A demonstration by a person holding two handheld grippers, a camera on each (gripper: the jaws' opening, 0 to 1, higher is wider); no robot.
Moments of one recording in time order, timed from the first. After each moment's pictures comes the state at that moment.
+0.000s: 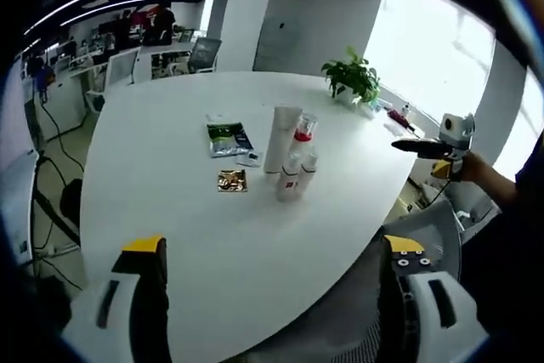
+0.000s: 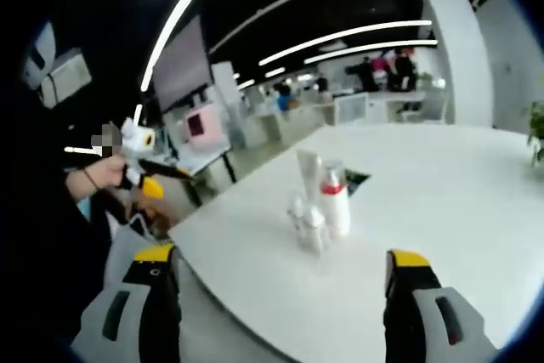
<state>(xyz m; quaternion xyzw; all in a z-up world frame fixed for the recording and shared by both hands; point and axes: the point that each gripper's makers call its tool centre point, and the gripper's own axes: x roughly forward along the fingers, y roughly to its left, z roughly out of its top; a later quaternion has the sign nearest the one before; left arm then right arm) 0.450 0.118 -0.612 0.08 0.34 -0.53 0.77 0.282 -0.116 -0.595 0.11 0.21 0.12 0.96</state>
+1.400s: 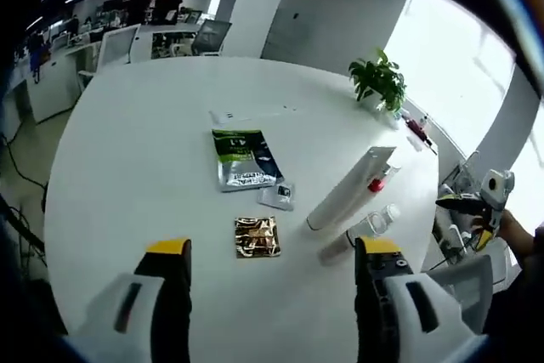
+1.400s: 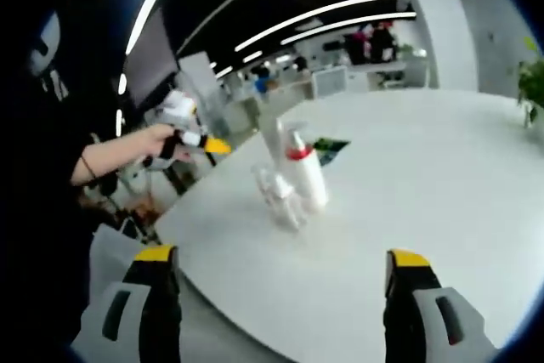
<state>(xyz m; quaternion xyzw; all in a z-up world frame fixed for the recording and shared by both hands) 0.575 -0.011 -0.665 0.06 0.39 -0.52 0.76 0.292 -0.146 -0.652 0.15 0.27 0.08 0.95</state>
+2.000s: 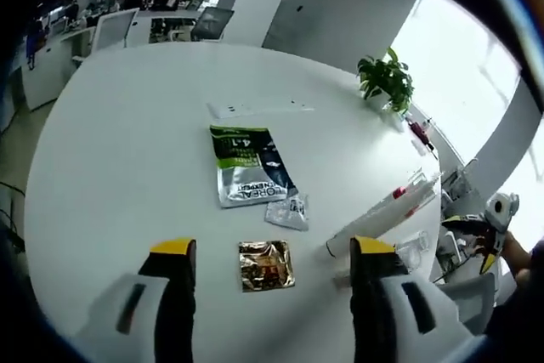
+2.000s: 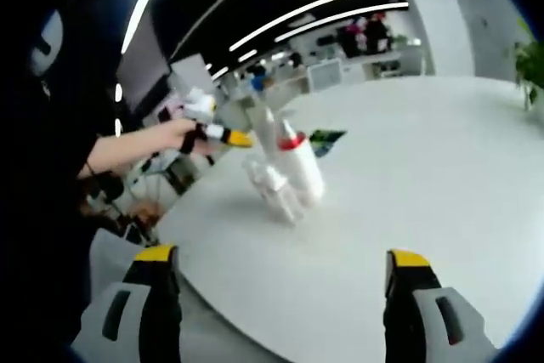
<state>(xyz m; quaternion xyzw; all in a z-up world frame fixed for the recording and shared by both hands) 0.607 -0.052 -0.703 0.05 0.42 -0.53 0.74 0.296 -0.149 -0.669 0.18 0.28 0.08 0.94</state>
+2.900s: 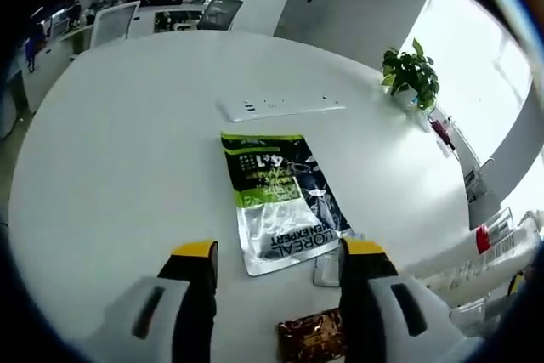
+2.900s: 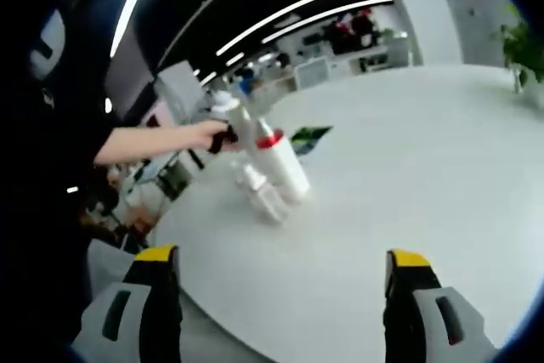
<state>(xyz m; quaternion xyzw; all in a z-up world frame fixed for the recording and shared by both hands) 0.673 -0.122 -0.760 0.07 0.42 -0.51 0.75 0.300 -0.169 -0.685 0.21 0.28 0.06 0.93</state>
